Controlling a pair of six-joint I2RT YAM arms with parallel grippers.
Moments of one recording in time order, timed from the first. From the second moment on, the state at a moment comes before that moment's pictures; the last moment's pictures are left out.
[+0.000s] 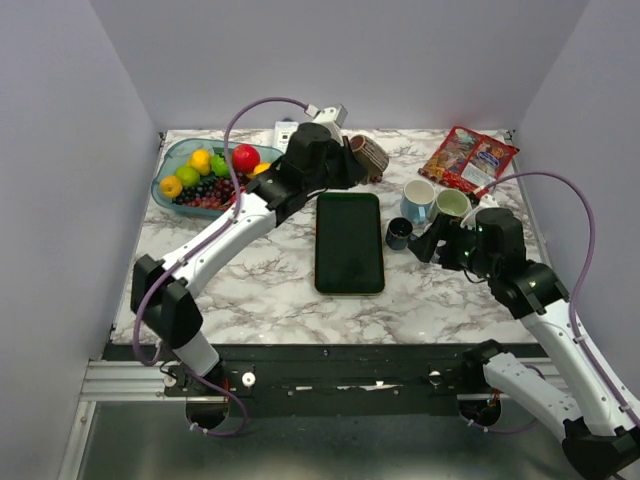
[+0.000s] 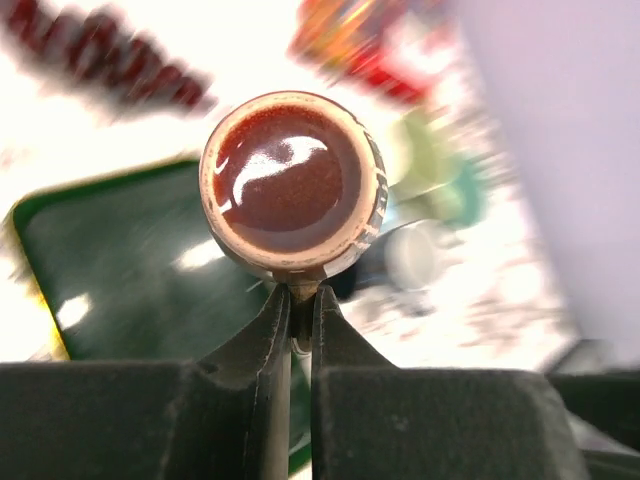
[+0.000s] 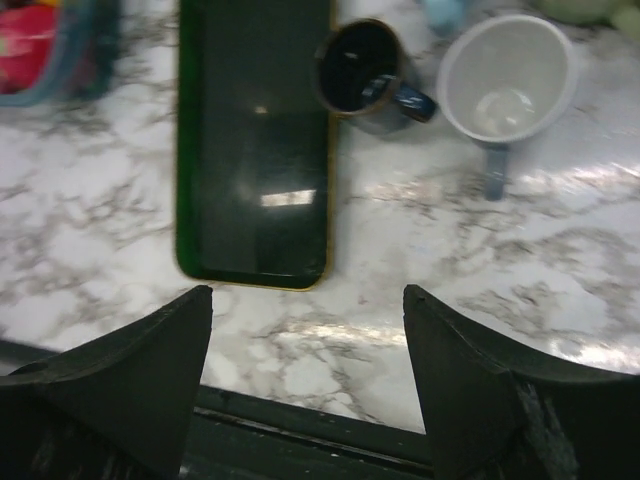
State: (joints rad) left arm -0.70 1.68 1.56 -0.30 0.03 -0.56; right arm 0.41 0.79 0.88 -0.72 0.04 0.56
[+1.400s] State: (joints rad) left arm -0.72 1.38 1.30 0.54 0.47 -1.19; right arm 0.41 0.91 1.07 0.24 -0.47 0.87
